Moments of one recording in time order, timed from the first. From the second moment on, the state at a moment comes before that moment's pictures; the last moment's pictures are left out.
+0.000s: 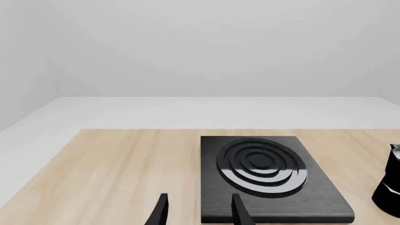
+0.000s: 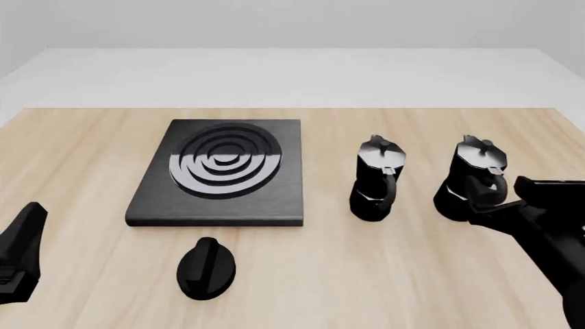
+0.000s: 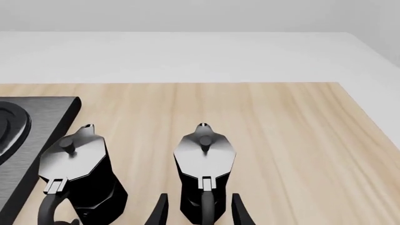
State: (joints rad) left arm 0.00 0.00 0.00 0.00 0.00; right arm -0.03 1.43 -0.11 -1.03 -0.01
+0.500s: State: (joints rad) left arm 0.00 0.00 0.00 0.00 0.00; right arm -0.04 1.66 -0.19 -1.13 -0.03
